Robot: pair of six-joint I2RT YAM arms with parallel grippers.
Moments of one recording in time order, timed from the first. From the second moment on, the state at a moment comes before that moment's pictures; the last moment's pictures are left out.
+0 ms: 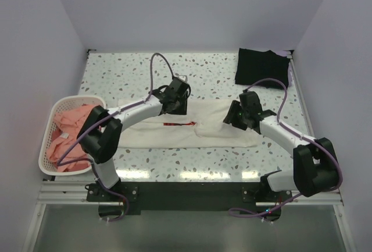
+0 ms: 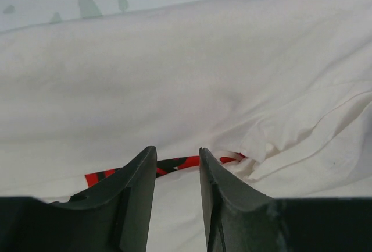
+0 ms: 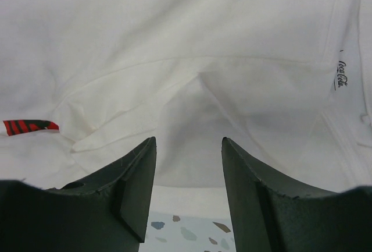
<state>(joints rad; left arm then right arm) -0.69 1.82 1.26 -0.41 -0.15 -0.54 0.32 1.35 0.72 -0.29 -0.01 0.66</state>
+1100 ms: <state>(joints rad) -0.78 1.66 0.91 -0.44 -0.37 -0.57 0.39 1.83 1.11 -0.27 0.07 0.66</state>
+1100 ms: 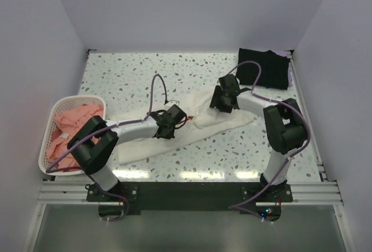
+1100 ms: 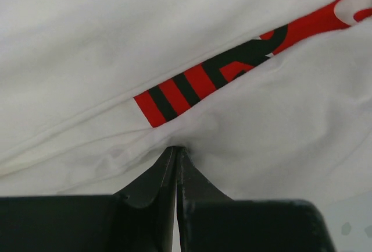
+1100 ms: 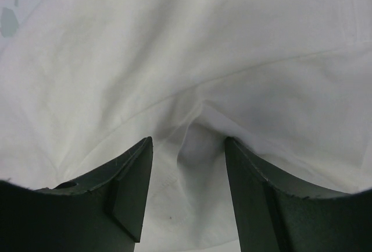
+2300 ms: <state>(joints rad) -0.83 1.86 1.19 -0.20 0.10 -0.78 0.42 2.63 2.44 -0.64 0.08 0.15</state>
